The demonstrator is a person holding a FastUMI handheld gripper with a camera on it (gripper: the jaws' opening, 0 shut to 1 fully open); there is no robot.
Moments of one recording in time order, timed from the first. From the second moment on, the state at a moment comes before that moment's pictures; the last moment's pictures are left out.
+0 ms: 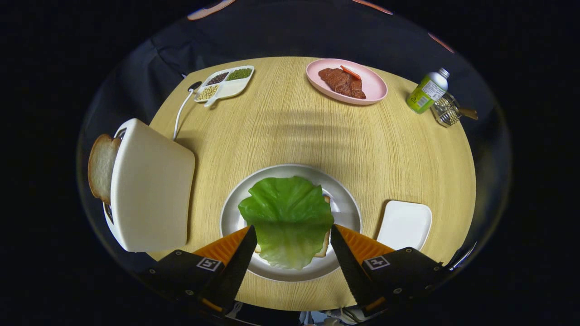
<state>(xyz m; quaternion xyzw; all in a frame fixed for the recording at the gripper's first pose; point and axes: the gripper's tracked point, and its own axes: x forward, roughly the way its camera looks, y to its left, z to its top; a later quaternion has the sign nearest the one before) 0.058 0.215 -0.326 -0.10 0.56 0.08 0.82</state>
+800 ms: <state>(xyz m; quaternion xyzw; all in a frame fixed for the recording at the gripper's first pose) 0.060 0.322 -0.181 -0.11 0.48 0.11 0.87</state>
